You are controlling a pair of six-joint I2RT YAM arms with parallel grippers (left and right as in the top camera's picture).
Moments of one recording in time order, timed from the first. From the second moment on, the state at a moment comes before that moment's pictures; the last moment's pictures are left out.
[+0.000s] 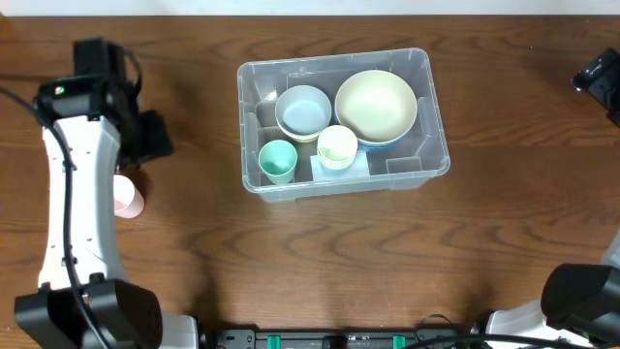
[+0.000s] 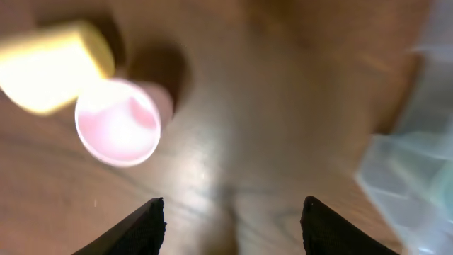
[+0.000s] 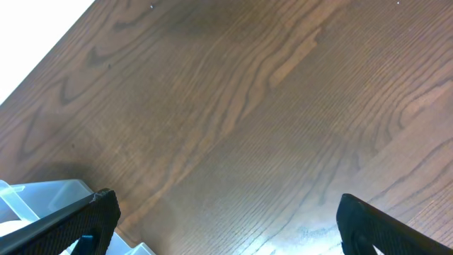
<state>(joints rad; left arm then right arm) 0.19 1.61 1.56 -1.35 -0.05 -0.19 -0.40 1.71 1.92 -1.25 0.07 0.44</state>
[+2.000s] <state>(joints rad) 0.31 1.84 1.20 -0.89 -0.08 -0.20 -0.40 1.71 1.92 -1.25 0.07 0.44</state>
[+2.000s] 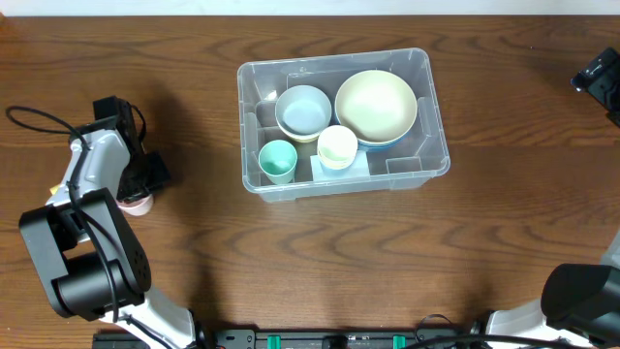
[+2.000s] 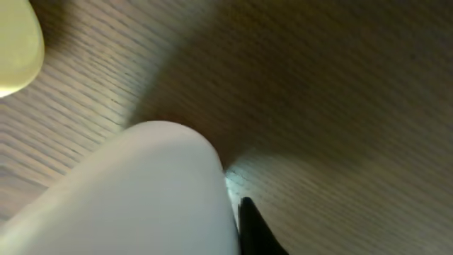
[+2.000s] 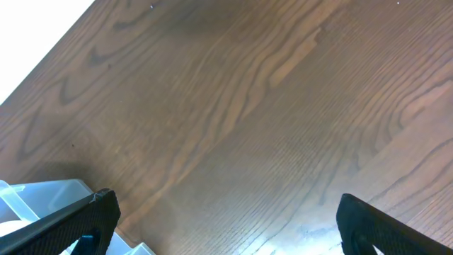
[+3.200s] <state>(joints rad) -0.45 1.51 1.32 -0.93 0.08 0.02 -0.40 1.71 1.92 -1.25 0.07 0.44</state>
